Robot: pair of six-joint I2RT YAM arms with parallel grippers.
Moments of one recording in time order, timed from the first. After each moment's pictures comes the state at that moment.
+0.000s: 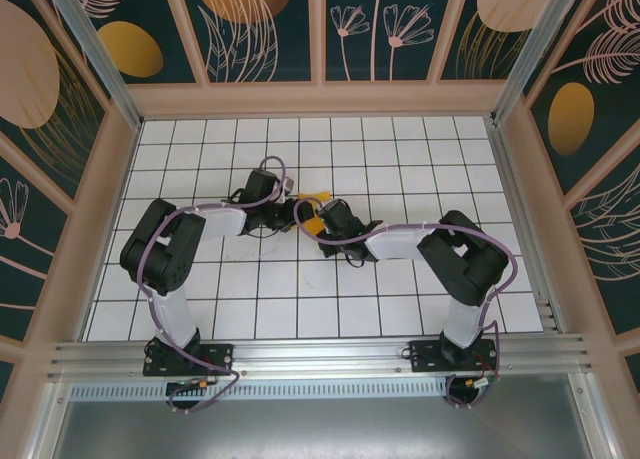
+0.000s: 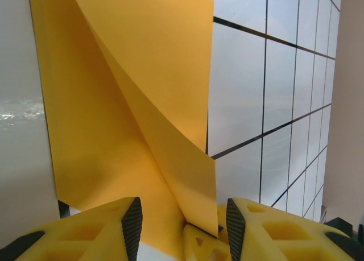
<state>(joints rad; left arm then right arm) -0.46 1.87 0.95 0.10 0.57 -0.80 0.83 1.81 0.90 -0.02 0.10 0.32</state>
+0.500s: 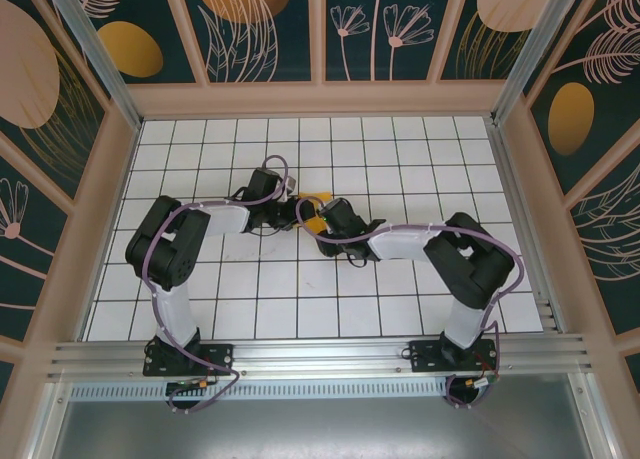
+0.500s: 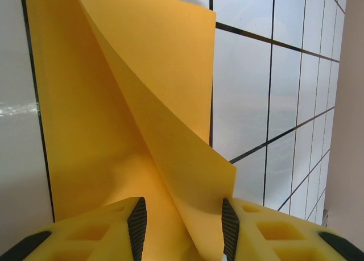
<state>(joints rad) -0.46 1.91 0.98 0.10 0.57 -0.80 0.83 1.76 0.90 -0.08 0.07 0.32</state>
